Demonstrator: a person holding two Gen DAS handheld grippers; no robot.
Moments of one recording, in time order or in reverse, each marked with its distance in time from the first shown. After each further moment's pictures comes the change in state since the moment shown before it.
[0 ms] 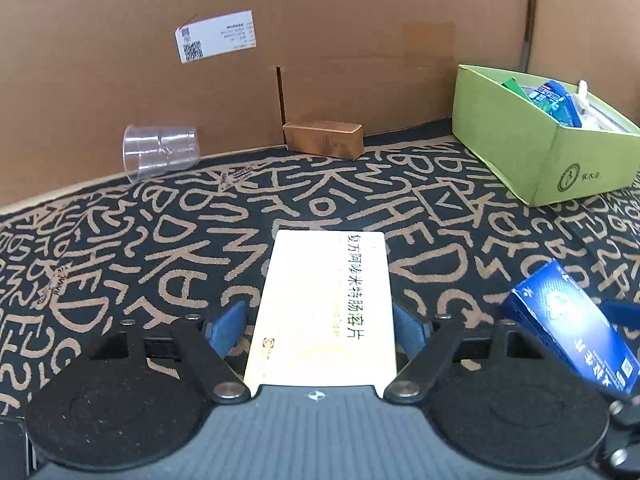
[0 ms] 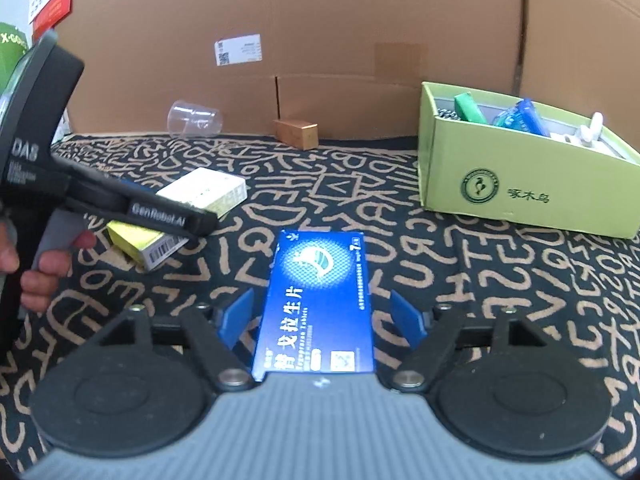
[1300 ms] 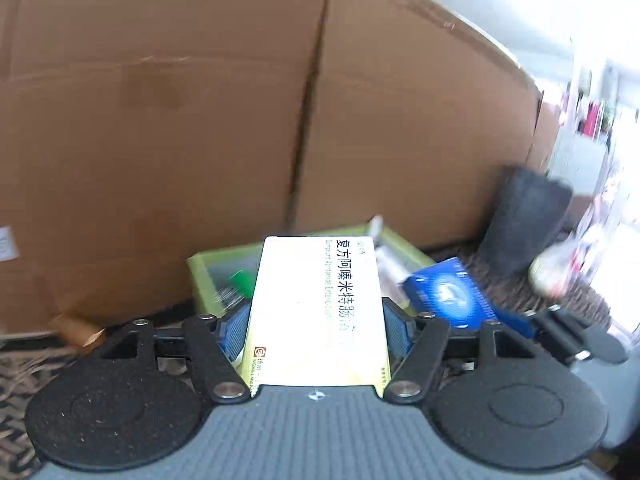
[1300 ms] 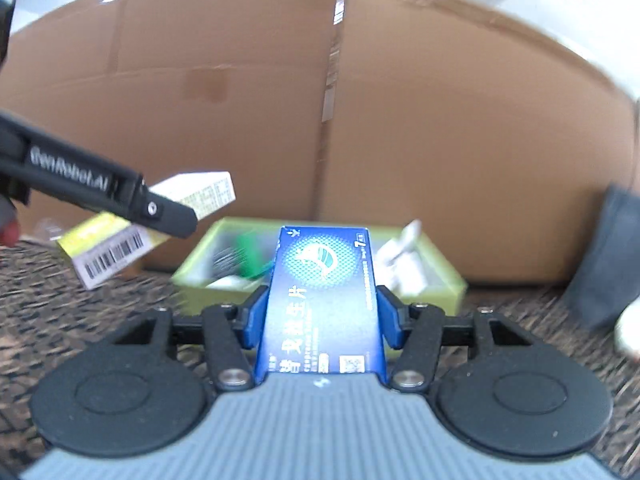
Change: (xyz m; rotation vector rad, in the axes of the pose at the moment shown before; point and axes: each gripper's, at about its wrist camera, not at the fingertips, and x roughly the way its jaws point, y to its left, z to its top) left arm -0.062 -0.165 0.138 0.042 -0.240 -0.458; right arm -0.077 -0.149 0.061 0.036 -0.324 -0.369
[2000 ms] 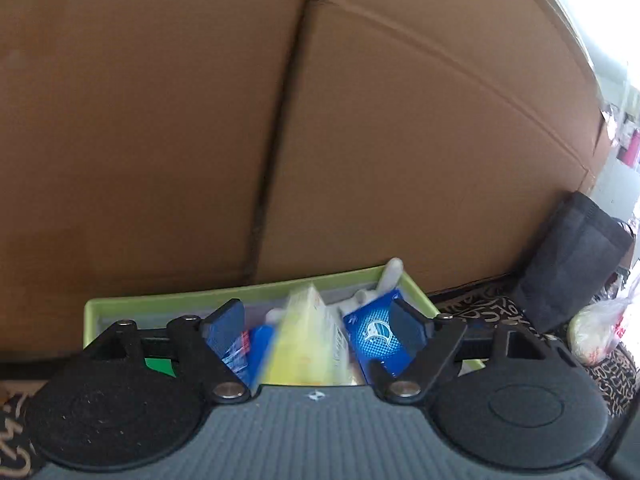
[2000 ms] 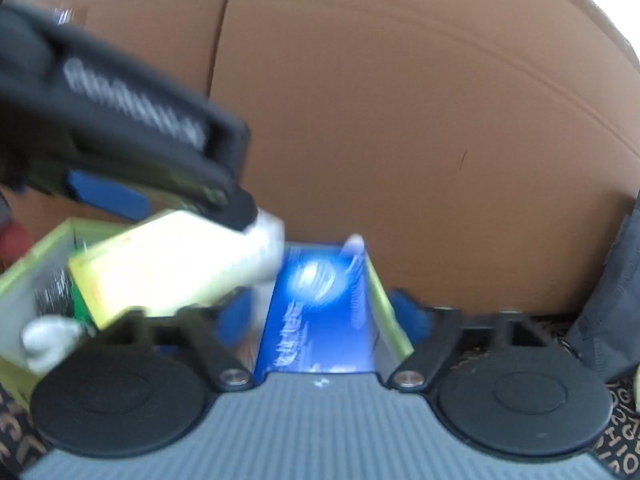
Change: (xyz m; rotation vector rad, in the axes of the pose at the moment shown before) left arm 0.154 -0.009 0.024 -0.107 0.039 0.060; right arm 0.145 -0.057 -0.005 -0.033 0.047 -0.080
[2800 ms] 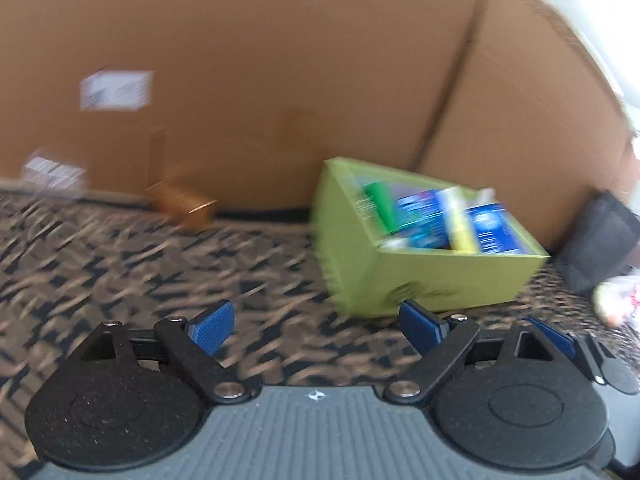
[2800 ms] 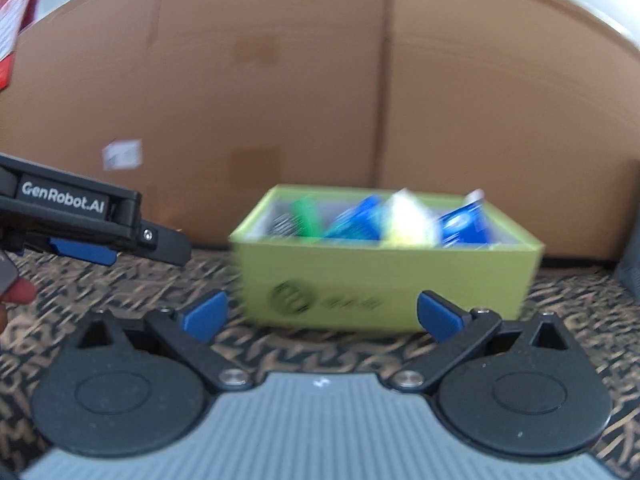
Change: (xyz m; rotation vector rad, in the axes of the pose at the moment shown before) left arm -0.178 0.111 -0.123 -0.167 -0.010 0.205; right arm -0.149 0.107 -0.057 0.042 0.013 0.290
